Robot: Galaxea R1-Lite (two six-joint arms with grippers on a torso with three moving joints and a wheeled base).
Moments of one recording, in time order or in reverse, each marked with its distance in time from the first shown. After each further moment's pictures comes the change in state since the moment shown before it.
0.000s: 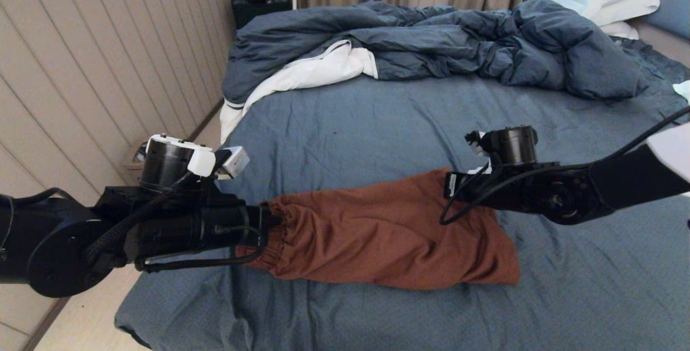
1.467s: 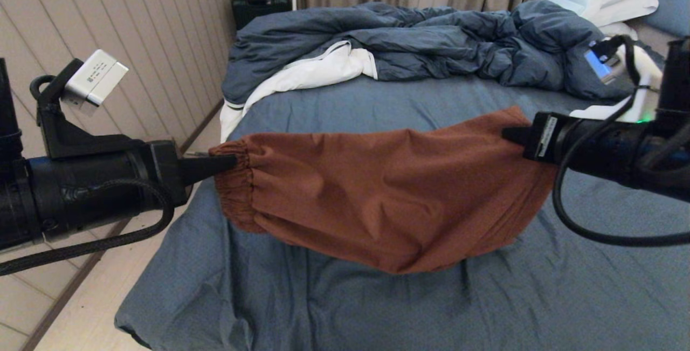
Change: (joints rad) left arm -0.030 -0.421 -0.049 0.143 0.012 -0.122; right arm 0.122 -0.592 0.109 0.174 -0.054 -0.004
